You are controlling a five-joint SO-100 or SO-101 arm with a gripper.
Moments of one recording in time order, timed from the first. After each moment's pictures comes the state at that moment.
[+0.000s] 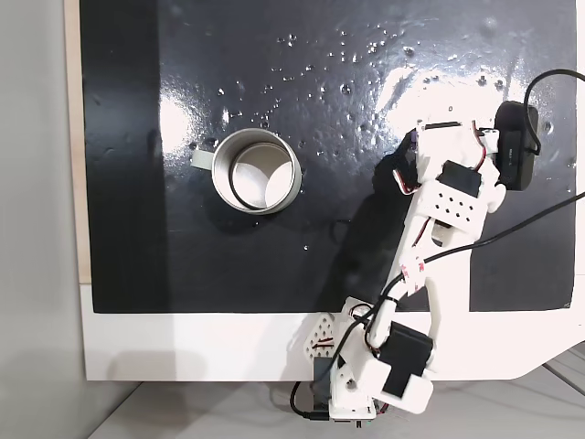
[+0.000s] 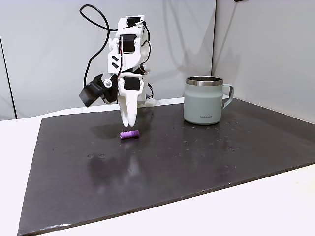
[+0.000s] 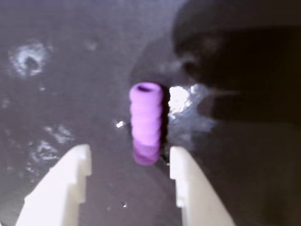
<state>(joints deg) 20.0 90.1 108.8 45.1 -27.2</state>
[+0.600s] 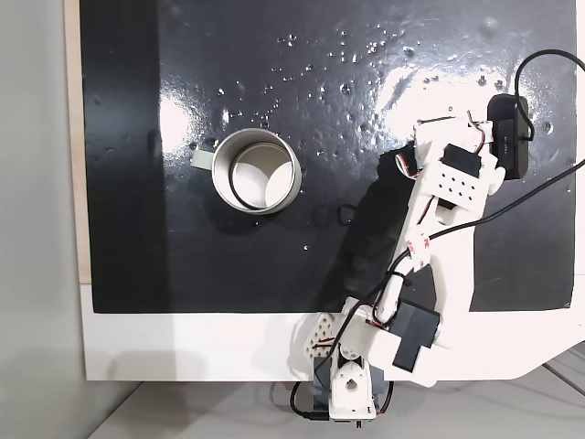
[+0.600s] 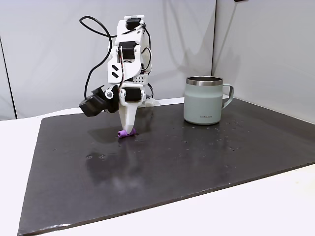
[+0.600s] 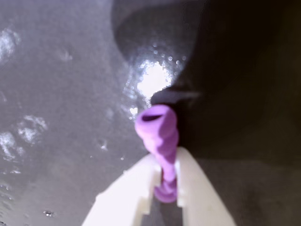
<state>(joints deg) 20.0 79.9 102.7 46.9 -30.6</state>
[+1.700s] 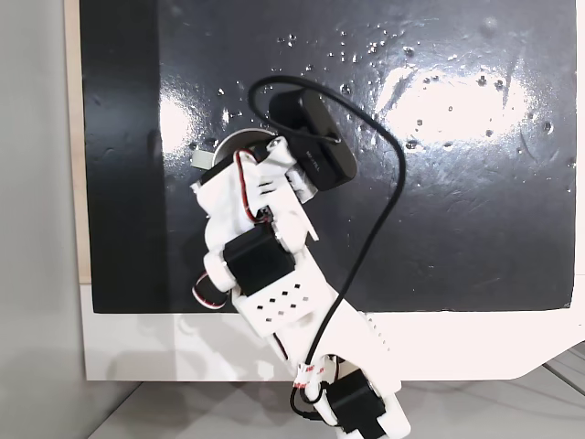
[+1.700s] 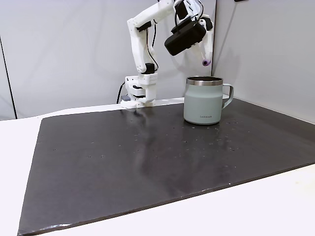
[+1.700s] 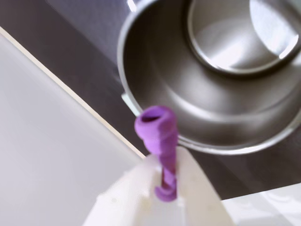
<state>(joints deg) -32.4 110.7 83.9 85.3 -4.9</state>
